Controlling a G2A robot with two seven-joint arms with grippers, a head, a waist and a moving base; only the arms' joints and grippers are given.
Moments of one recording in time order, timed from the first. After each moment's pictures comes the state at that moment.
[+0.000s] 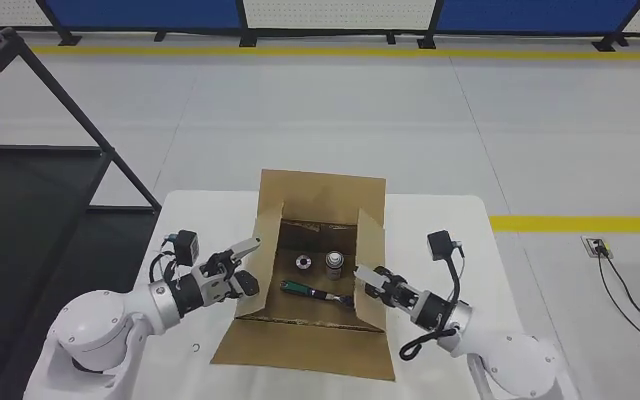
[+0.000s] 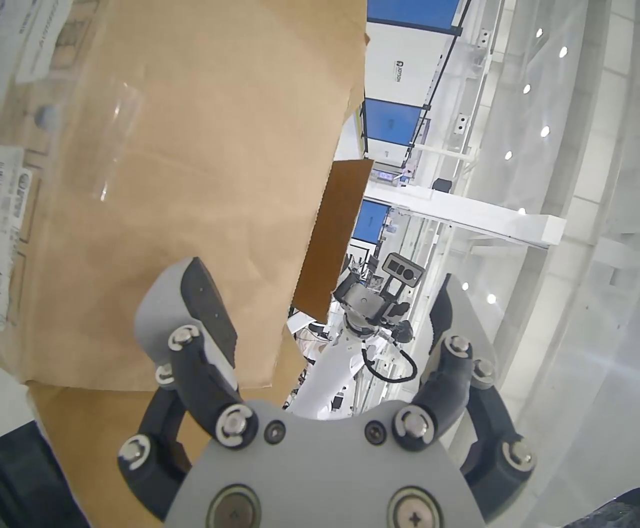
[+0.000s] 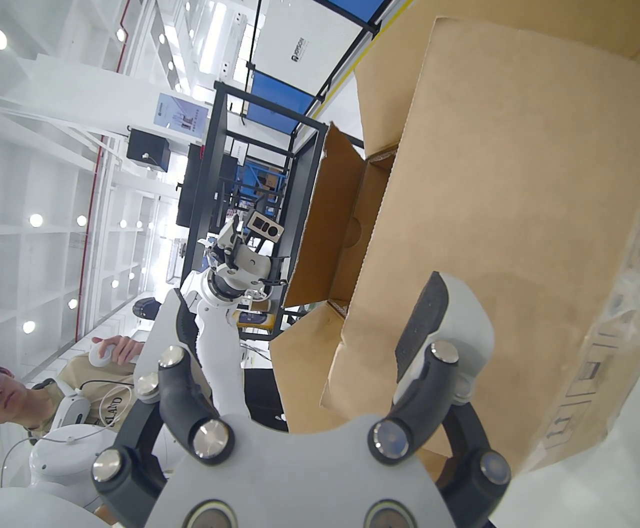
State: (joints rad) left arm 1.14 -1.10 -1.57 -1.92 -0.30 0.57 -0.86; right arm -1.22 -1.33 1.39 -1.99 -0.14 0.12 0.80
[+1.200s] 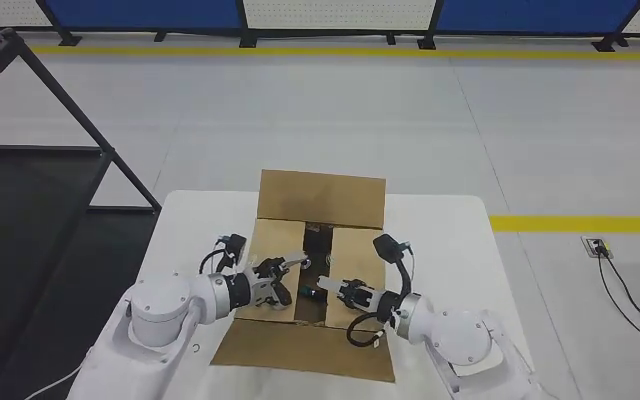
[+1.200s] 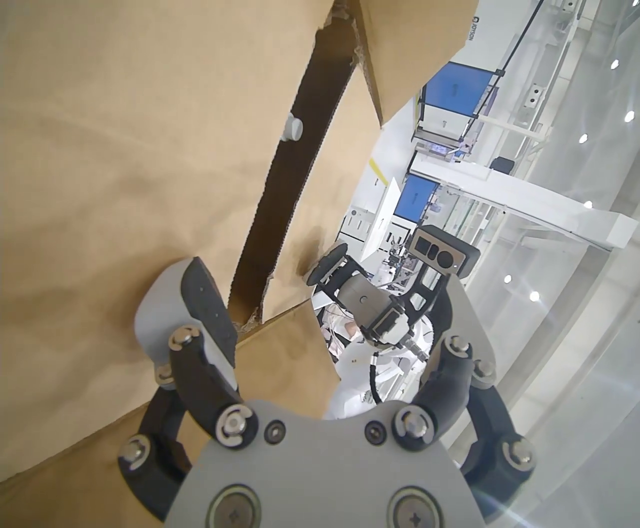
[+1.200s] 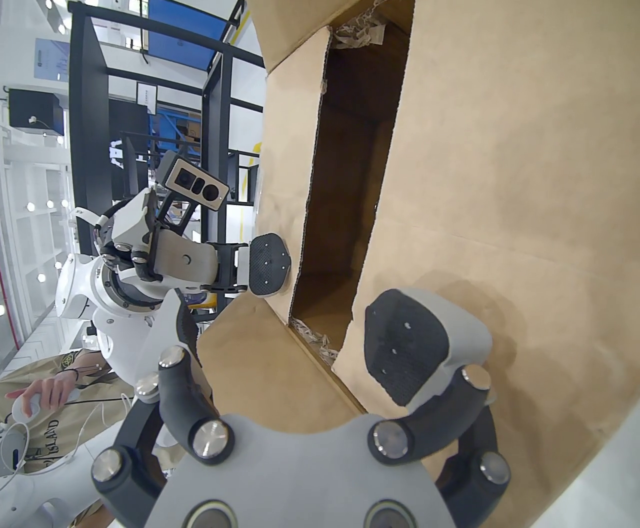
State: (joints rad) left arm 0.96 -1.09 -1.29 -1.77 -0.26 0.65 -0.83; right arm -1.06 -1.31 1.20 -1.82 -0.29 0.29 0.82
